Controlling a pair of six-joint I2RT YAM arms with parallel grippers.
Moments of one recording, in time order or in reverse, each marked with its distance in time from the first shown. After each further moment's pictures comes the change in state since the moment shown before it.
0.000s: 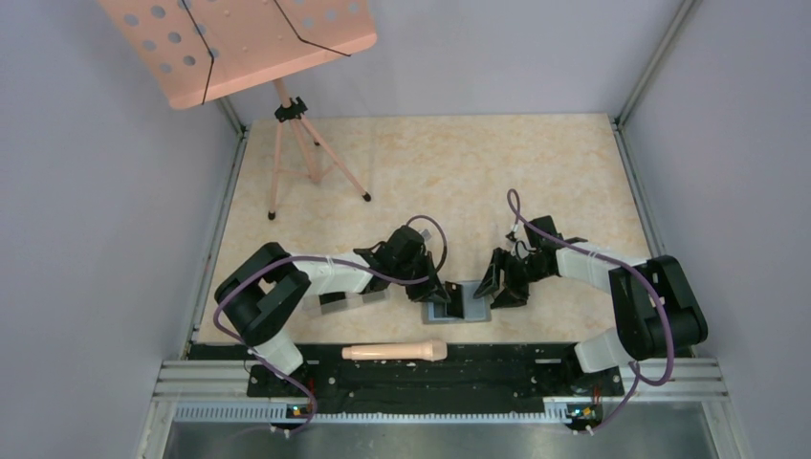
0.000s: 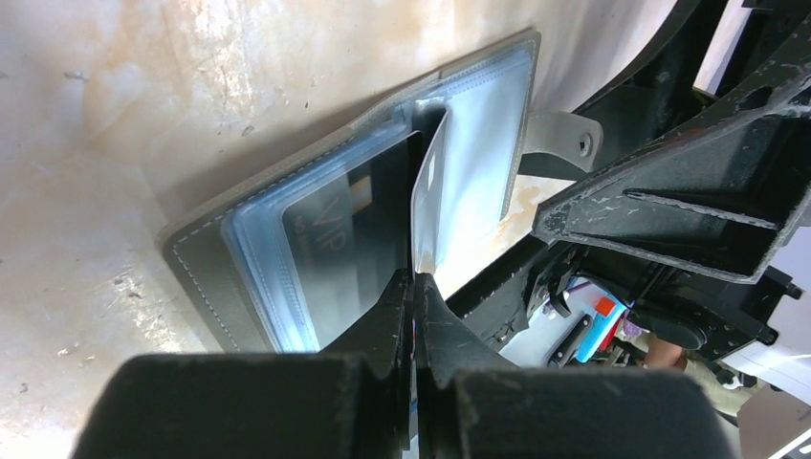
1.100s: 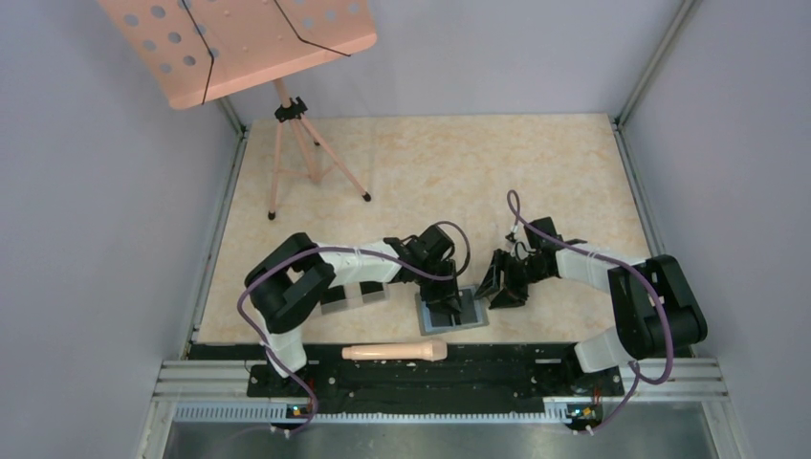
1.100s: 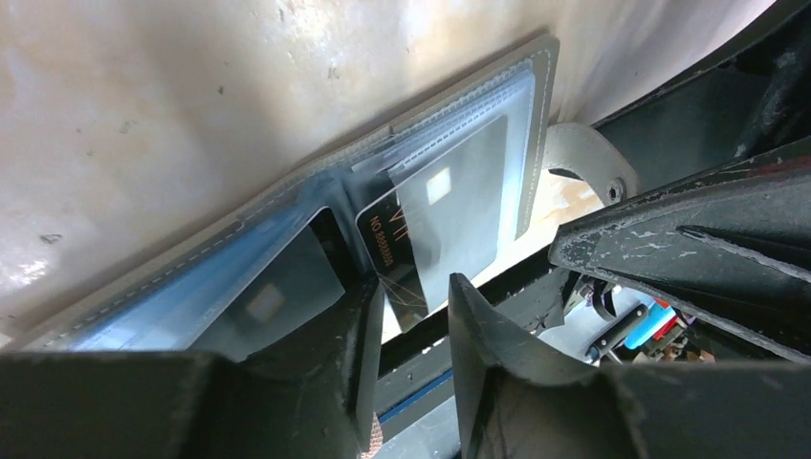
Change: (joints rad) left arm -0.082 0.156 0.253 -0.322 -0.031 0.045; right arm 0.000 0.006 -0.013 0.025 -0.017 0.009
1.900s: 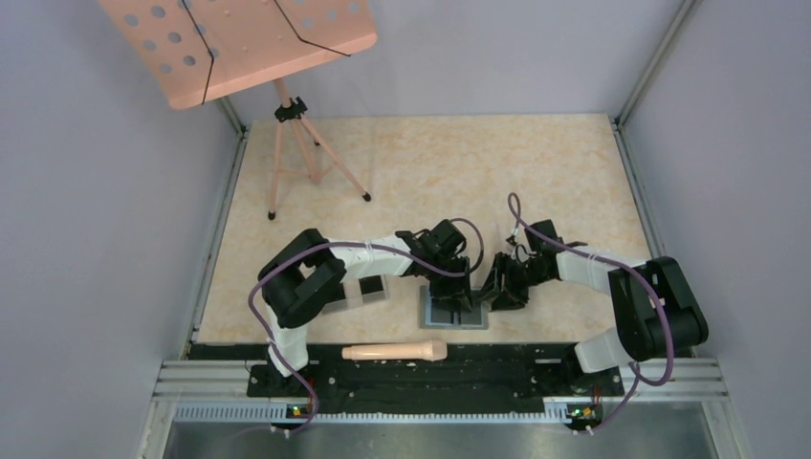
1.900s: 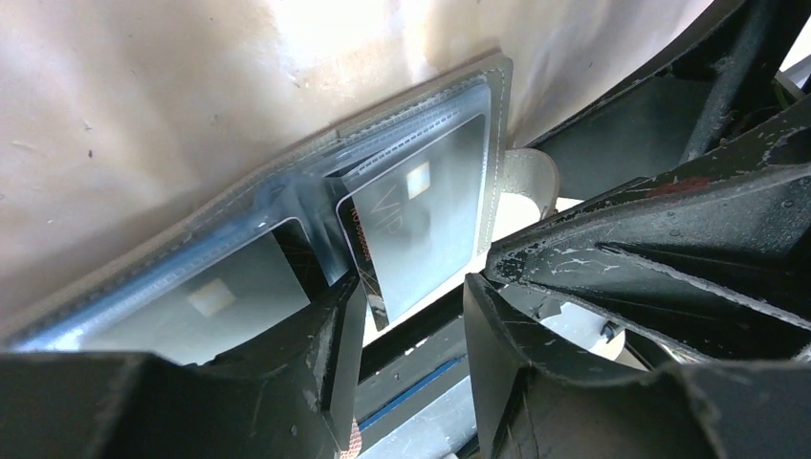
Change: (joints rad) left arm -0.023 0.073 0.129 -0.065 0.040 0.068; right arm 0.000 -0.010 -0.020 0.005 -0.008 0.007
